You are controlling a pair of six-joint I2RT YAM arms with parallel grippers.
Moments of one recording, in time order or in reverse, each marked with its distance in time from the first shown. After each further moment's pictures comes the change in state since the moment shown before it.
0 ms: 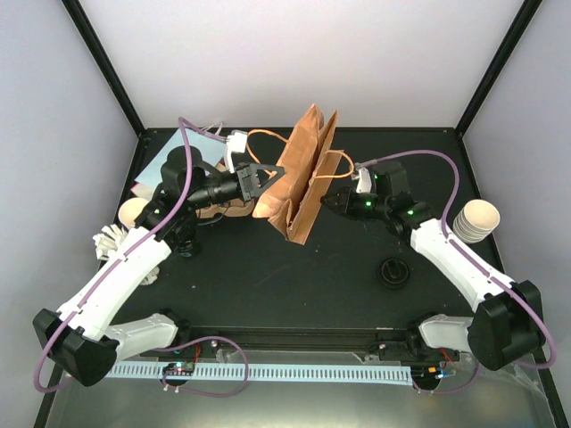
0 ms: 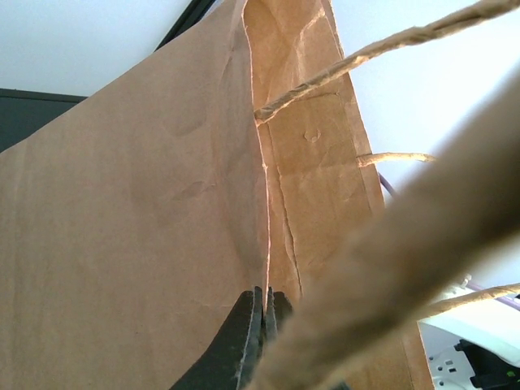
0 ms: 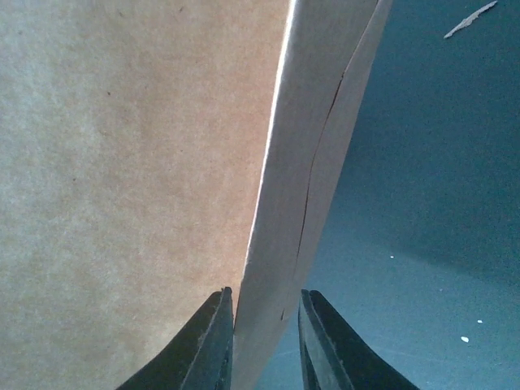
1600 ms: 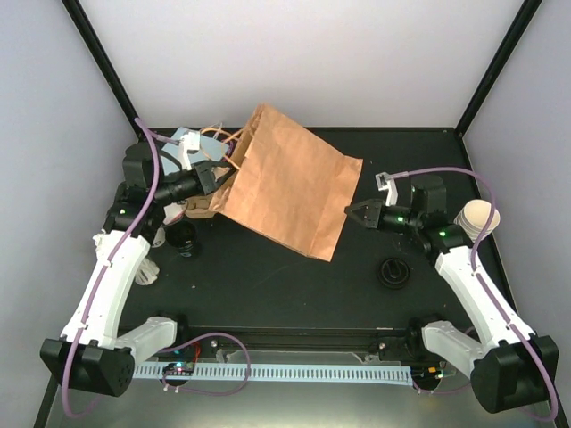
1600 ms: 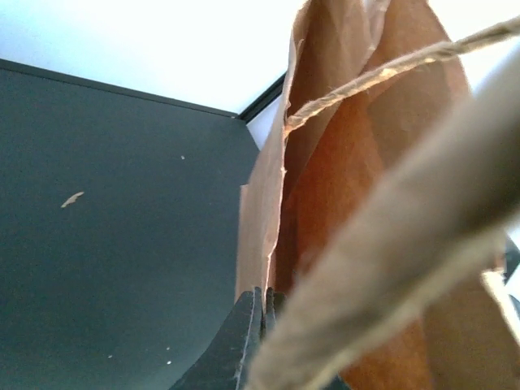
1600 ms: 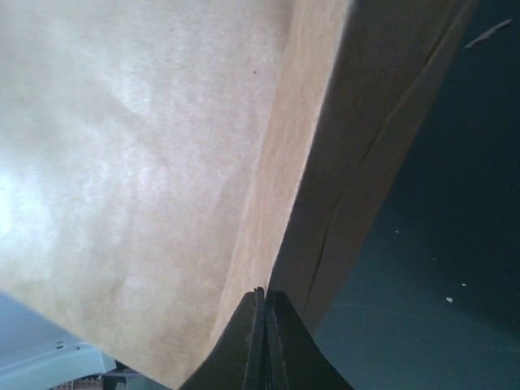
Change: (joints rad) left arm 0.372 -0.059 -0.005 -0.262 0.127 0.138; right arm -0.203 -0.236 -0.138 -0.065 -0.245 -0.122
